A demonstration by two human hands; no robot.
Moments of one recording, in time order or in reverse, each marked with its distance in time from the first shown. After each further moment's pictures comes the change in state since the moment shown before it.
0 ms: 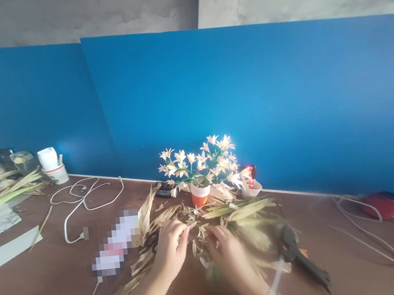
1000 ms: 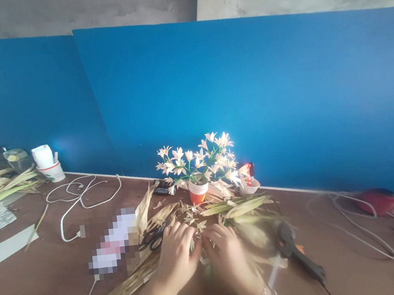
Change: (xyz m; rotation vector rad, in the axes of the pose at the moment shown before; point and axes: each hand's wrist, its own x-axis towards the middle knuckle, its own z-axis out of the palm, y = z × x) left_hand -0.009 0.026 0.003 0.211 -0.106 0.084; right_hand -0.002 -0.012 -0.006 0.007 0.016 -0.026
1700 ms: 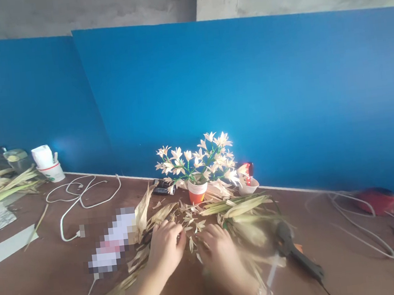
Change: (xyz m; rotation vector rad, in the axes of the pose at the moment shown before) left_hand 0.005 -0.024 0.000 0.094 -0.113 -0.135; right_hand -0.003 0.002 0.013 -0.131 -0.133 0.049
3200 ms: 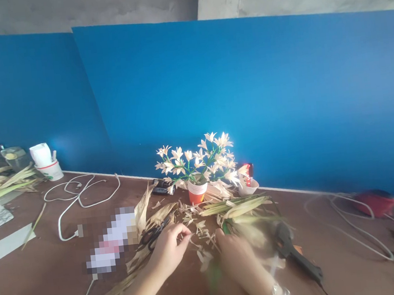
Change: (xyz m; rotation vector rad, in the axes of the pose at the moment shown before) left_hand 0.000 -0.003 0.008 -0.509 -0.057 -0.070; right_hand 0.005 0.003 -0.040 -0.391 -0.466 0.236
